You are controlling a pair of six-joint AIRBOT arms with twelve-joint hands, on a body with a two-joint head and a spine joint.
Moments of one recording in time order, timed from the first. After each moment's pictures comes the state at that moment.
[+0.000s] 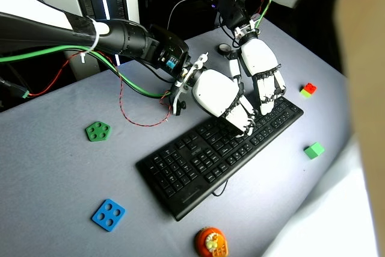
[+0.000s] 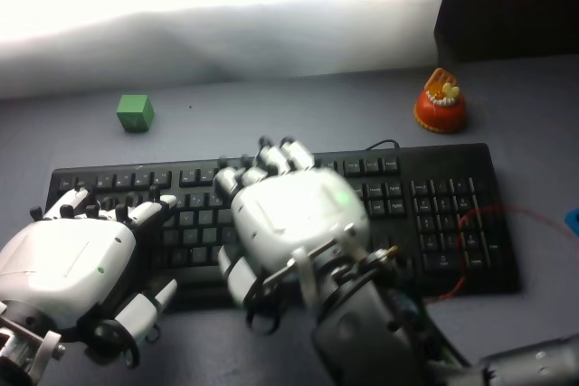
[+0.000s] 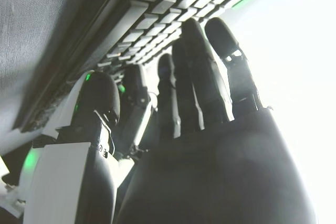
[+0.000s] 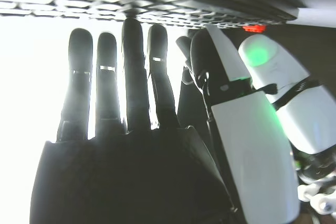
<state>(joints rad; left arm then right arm) 0.95 -1.03 0.73 -0.82 -1.21 1.49 -0.48 -1.64 0.96 1.12 1.13 -2.03</state>
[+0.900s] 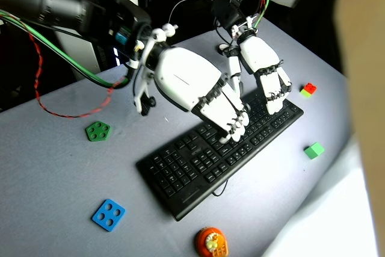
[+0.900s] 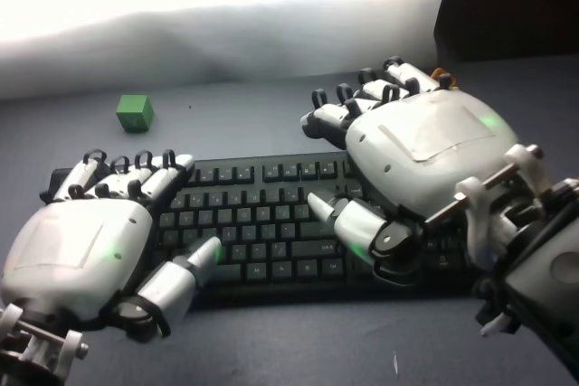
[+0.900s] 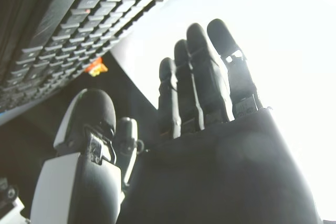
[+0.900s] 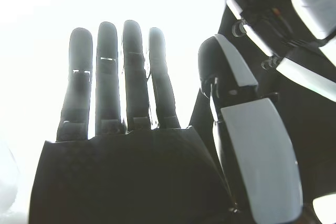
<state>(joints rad) 0.94 -1.11 0.74 -0.77 -1.39 1.48 -0.41 -1.20 0.62 1.11 1.02 -2.08</state>
